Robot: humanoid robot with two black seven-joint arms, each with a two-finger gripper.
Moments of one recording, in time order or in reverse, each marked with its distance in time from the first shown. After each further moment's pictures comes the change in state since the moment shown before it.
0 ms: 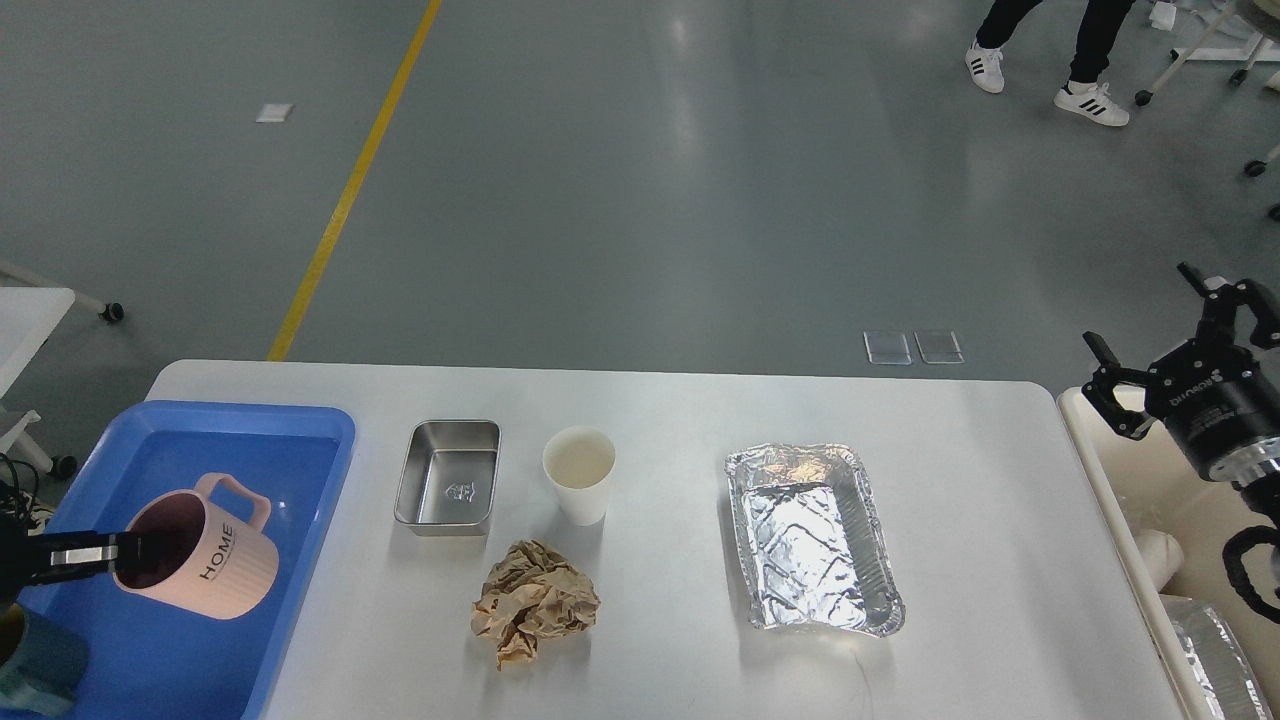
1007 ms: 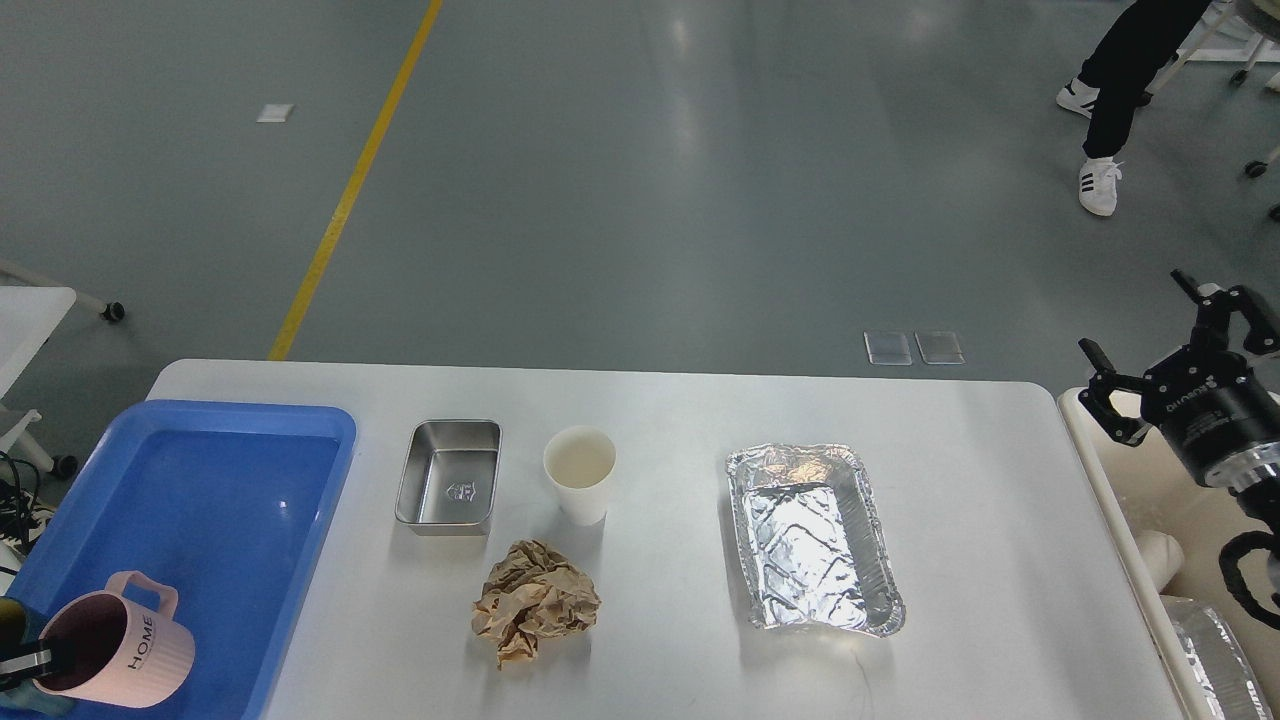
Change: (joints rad) left arm 0.204 -0.140 0.022 0.239 0.068 0.204 -0.011; right arm -0.002 0.004 -0.010 -0.005 -0.006 0.000 0.000
